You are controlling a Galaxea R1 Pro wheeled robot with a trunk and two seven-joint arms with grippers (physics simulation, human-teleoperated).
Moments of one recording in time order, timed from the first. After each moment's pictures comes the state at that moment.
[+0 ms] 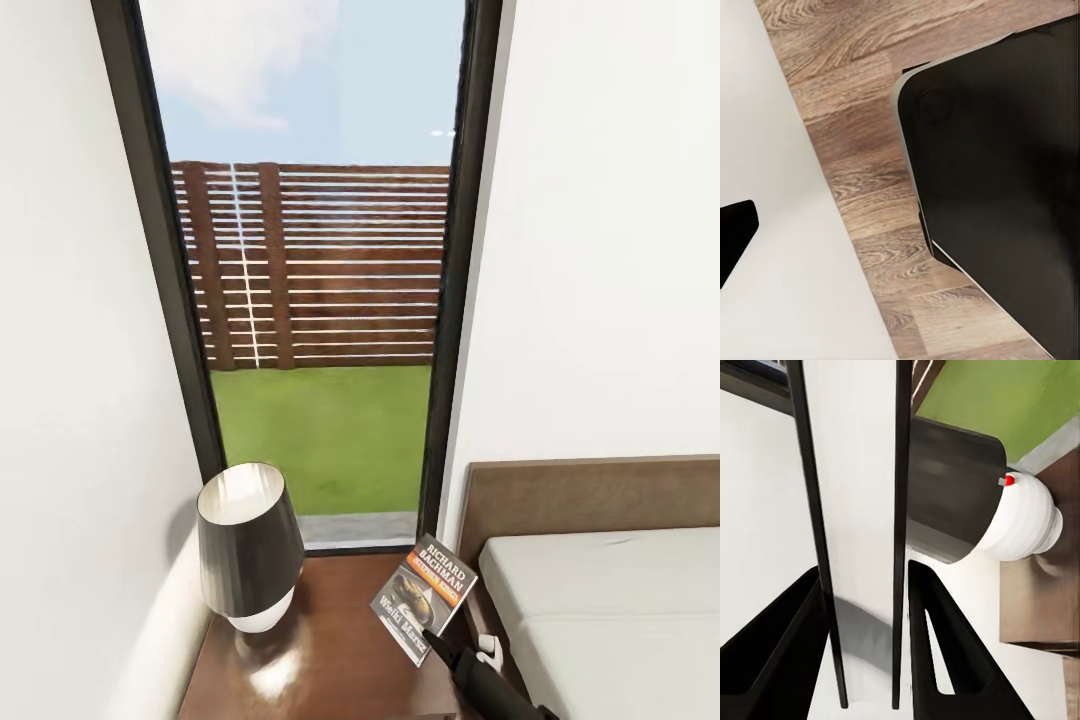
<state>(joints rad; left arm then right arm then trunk) 0.03 0.04 -0.93 -0.04 0.65 -0.19 0.11 -0.39 -0.04 -0.26 -0.26 -0.43 0.17 1.10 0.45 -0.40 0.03</state>
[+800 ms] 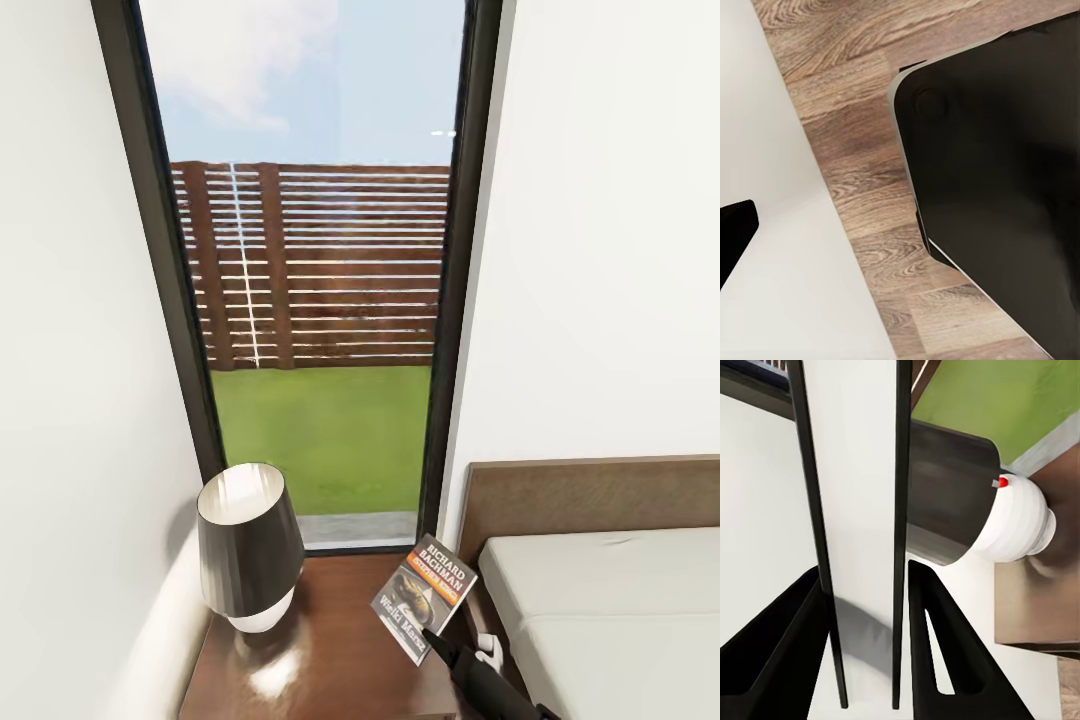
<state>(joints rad) 0.04 0.03 -0.93 -0.04 0.65 -0.19 0.11 -0.39 -0.03 -0.26 -0.26 -0.44 0.16 1.07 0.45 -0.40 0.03</state>
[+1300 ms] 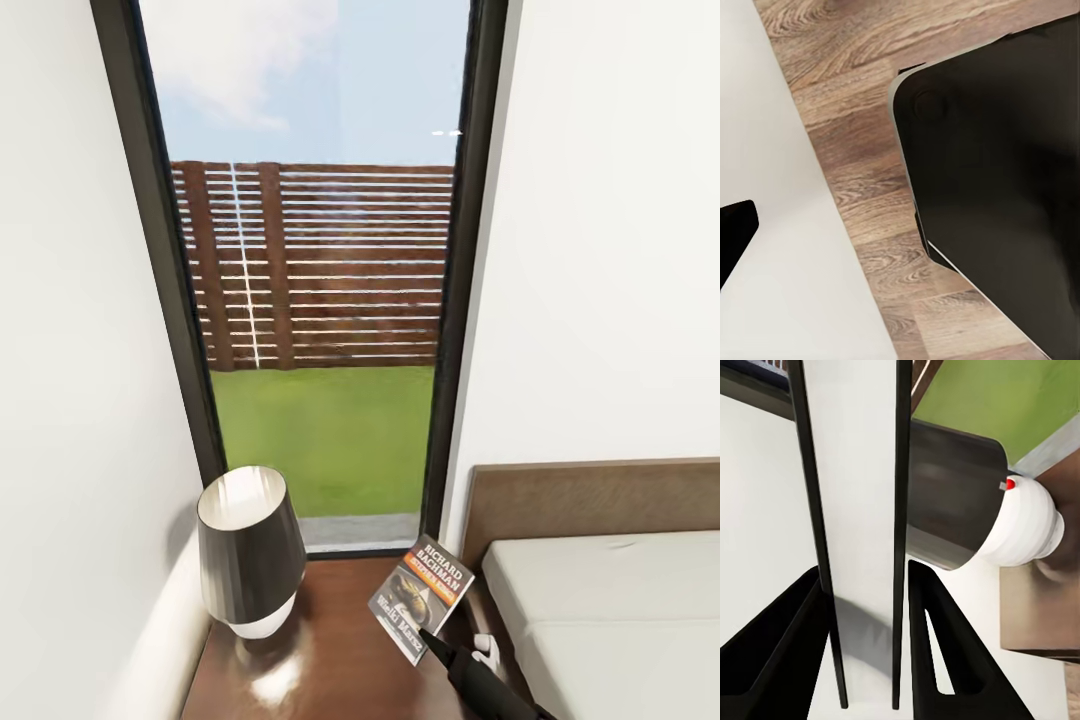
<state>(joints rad) 0.03 0.03 -0.93 -0.04 0.65 -0.19 0.11 -0.39 -0.02 -0.26 -0.26 -0.44 0.16 1.07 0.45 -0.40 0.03</state>
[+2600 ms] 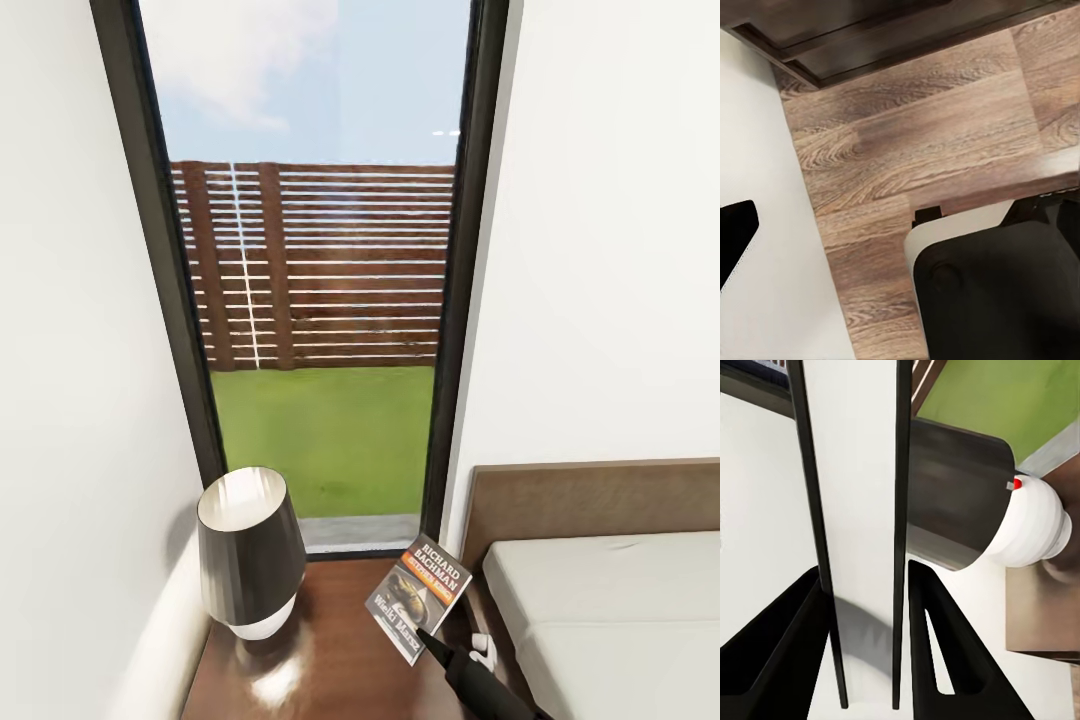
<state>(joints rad) -0.17 0.03 -0.93 -0.09 0.66 -0.18 0.11 -0.39 -0.02 -0.26 -0.26 -0.44 0.16 1.08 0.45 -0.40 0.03</state>
